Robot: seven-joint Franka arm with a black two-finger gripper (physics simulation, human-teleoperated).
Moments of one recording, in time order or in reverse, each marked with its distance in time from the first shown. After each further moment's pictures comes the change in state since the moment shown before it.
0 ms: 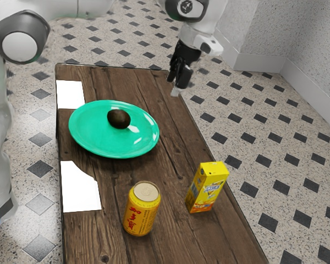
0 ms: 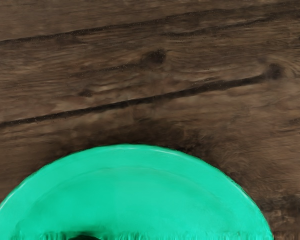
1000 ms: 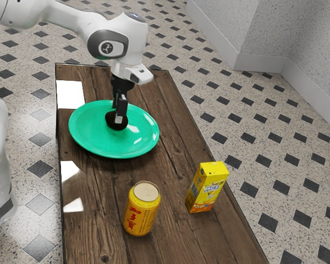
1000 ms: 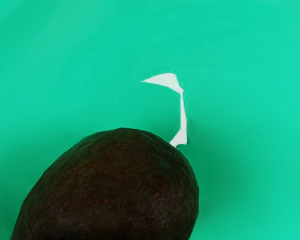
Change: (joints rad) arm 0.186 -0.525 -0.045 -0.911 0.083 0.521 0.029
